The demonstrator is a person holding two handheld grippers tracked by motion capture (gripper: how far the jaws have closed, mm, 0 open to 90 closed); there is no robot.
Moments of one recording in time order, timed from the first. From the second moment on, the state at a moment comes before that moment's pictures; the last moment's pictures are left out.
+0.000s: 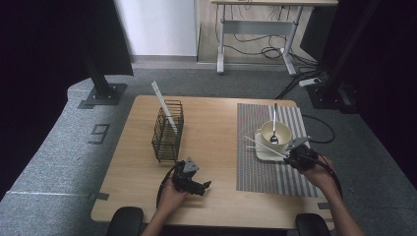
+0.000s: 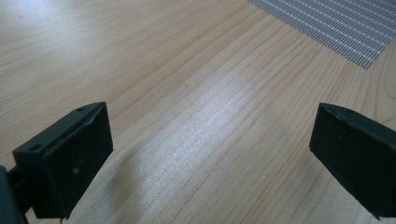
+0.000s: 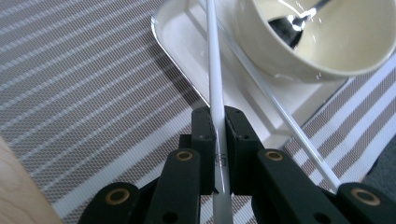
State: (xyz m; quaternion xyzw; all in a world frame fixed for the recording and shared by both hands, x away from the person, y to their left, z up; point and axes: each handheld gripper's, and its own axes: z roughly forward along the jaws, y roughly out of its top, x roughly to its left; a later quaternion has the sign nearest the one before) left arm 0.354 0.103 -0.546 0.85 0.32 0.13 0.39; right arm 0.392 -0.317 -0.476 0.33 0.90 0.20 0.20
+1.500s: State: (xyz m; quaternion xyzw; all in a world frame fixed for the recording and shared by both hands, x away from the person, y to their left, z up) left arm 0.358 0.096 -0.550 0.88 0.32 0.12 0.33; right arm 0.421 -0.352 -0.509 0.36 0.90 0.15 0.20
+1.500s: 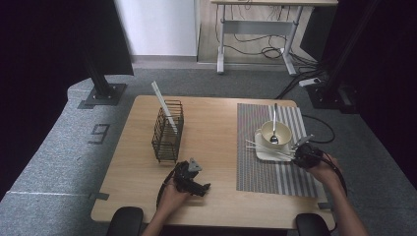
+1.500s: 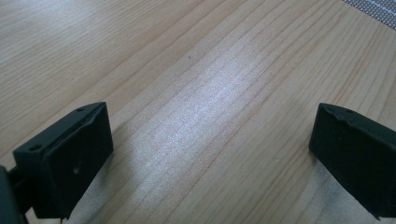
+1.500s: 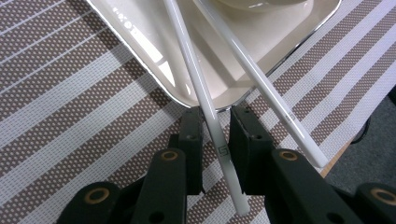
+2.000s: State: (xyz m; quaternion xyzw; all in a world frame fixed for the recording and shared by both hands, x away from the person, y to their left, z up) left arm 0.358 0.096 -0.551 0.88 0.32 0.12 0.33; right arm 0.425 -0.358 -0.510 0.38 0.88 0.15 0.24
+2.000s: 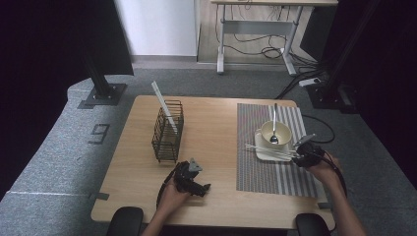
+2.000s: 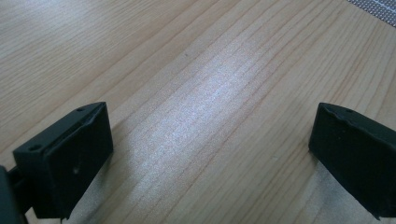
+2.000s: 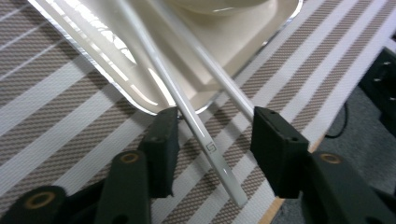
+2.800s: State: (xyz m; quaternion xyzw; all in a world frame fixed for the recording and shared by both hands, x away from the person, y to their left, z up) left arm 0.358 0.096 -0.551 0.88 0.32 0.12 0.33; right arm 0.426 -0.362 -0.507 0.43 0.85 0.17 0.26
